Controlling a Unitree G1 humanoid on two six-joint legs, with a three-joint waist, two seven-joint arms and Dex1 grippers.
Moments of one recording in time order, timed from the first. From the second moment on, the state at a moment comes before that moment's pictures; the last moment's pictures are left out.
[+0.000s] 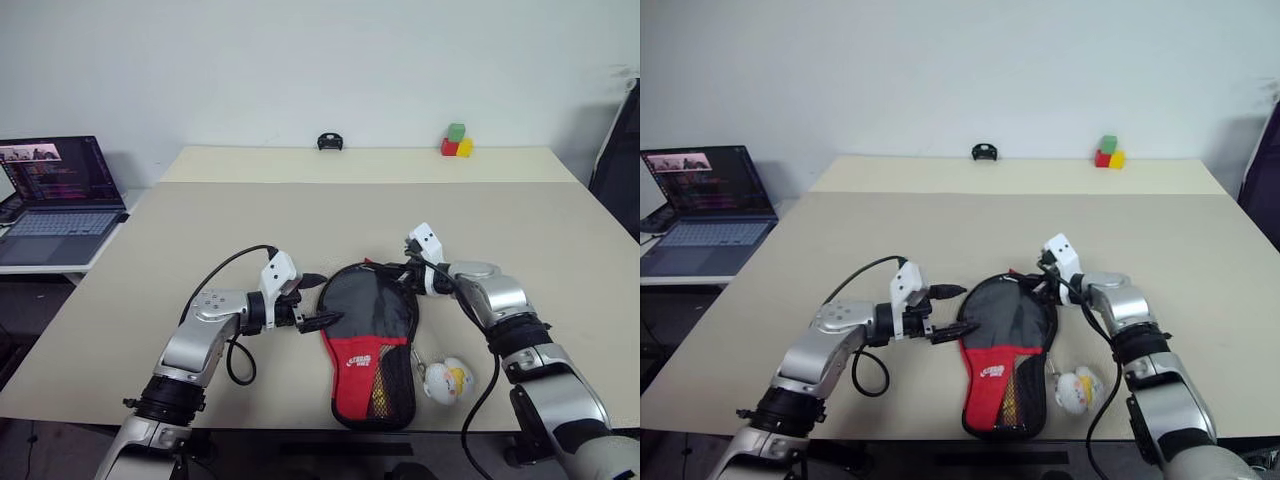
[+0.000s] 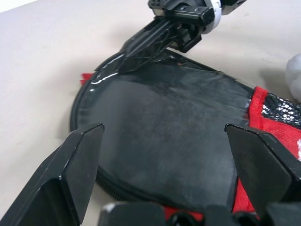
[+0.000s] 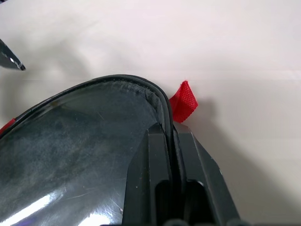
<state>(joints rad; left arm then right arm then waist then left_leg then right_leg) -0.46 0.49 -0.12 0.08 -0.27 0.32 -1.04 -0.83 -0.34 0.12 0.63 0.20 0.45 0.87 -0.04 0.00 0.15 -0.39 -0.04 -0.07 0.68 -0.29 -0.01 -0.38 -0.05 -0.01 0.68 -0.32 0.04</state>
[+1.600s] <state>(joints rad) -0.72 0.30 -0.27 0.53 -0.13 0.01 -1.13 -0.34 -0.66 -0.19 -0.43 0.58 1.06 0.80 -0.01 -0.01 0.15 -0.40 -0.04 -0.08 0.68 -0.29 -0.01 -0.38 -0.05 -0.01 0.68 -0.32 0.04</state>
